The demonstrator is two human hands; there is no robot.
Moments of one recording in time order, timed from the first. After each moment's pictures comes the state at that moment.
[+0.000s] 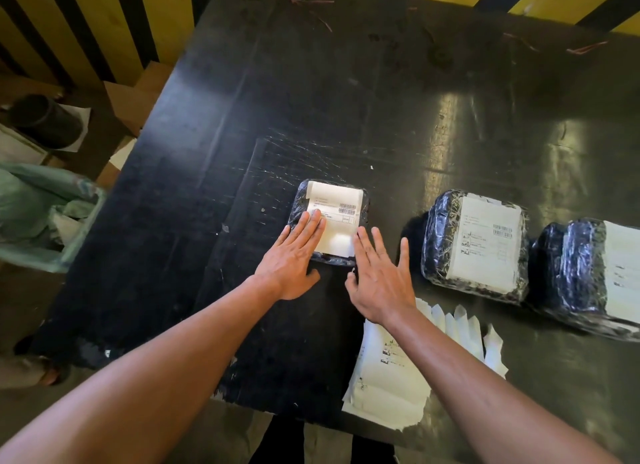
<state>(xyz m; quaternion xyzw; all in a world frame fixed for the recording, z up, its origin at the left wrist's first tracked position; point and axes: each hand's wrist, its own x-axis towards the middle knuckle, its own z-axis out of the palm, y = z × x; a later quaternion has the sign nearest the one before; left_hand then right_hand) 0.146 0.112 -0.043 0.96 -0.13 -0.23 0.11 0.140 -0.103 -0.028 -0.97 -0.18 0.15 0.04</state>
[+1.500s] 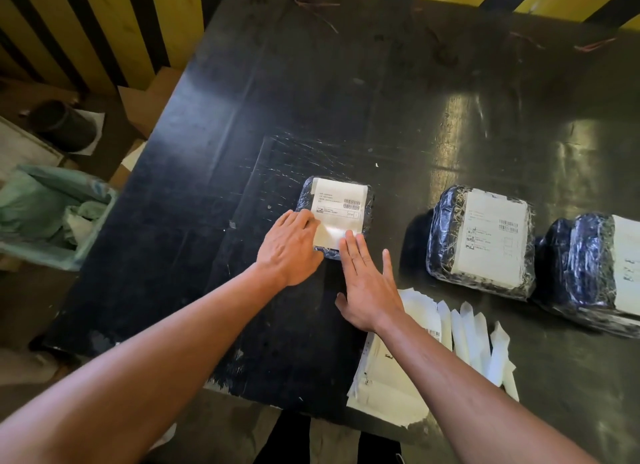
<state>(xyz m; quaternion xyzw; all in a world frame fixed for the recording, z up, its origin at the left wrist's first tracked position) 0.151 0.109 -0.009 0.99 -0.09 -0.10 0.10 0.117 -0.085 -0.027 -0.94 -0.21 0.24 0.10</state>
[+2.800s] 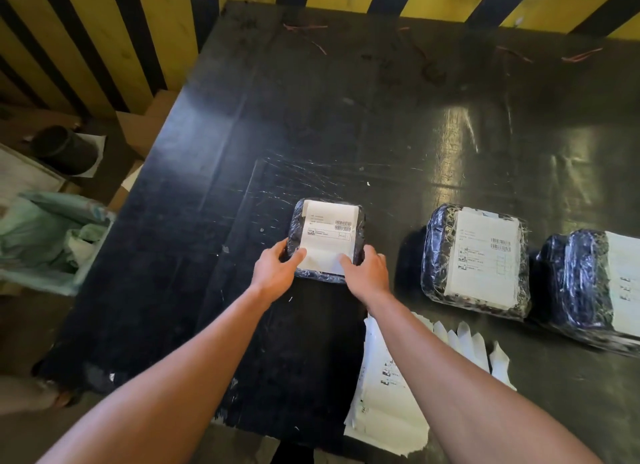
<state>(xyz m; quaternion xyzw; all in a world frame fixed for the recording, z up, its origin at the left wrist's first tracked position) 0.159 0.113 -0.021 0.82 0.30 -0.17 0.45 0.183 -0.070 -0.018 -0.84 0.19 0.27 0.43</state>
